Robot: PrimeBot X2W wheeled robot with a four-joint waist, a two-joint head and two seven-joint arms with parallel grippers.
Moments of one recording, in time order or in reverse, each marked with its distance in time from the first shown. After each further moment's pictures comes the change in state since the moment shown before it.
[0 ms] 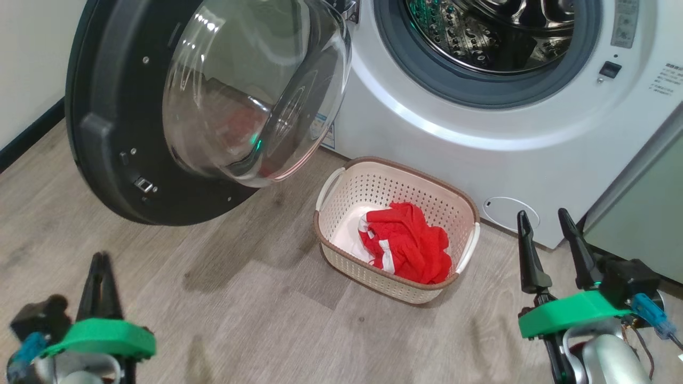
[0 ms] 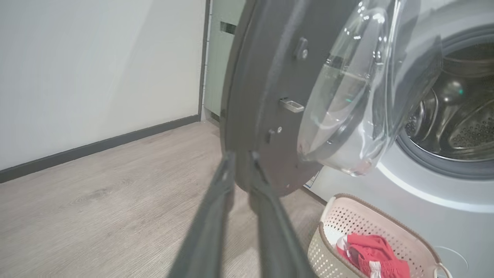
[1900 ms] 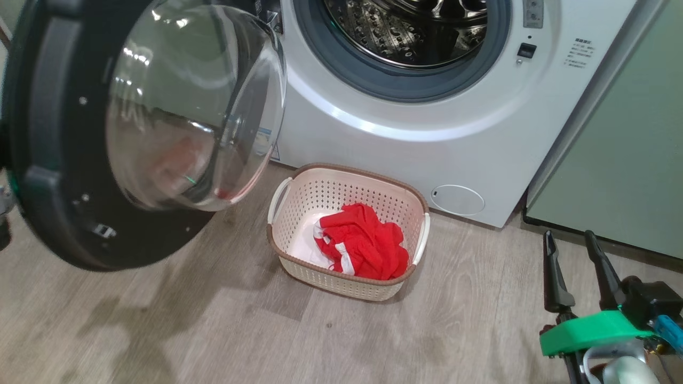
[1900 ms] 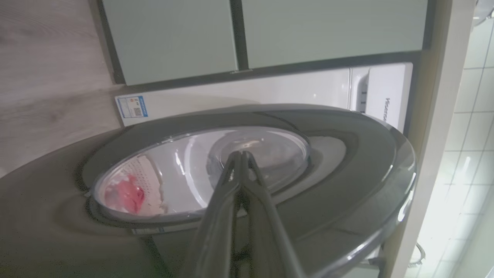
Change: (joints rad) left arm -0.812 0.301 0.263 0.618 -0.915 0.122 1.024; right arm 0.072 0.001 -0.077 -0.016 -0.010 0.000 0.000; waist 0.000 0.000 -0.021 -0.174
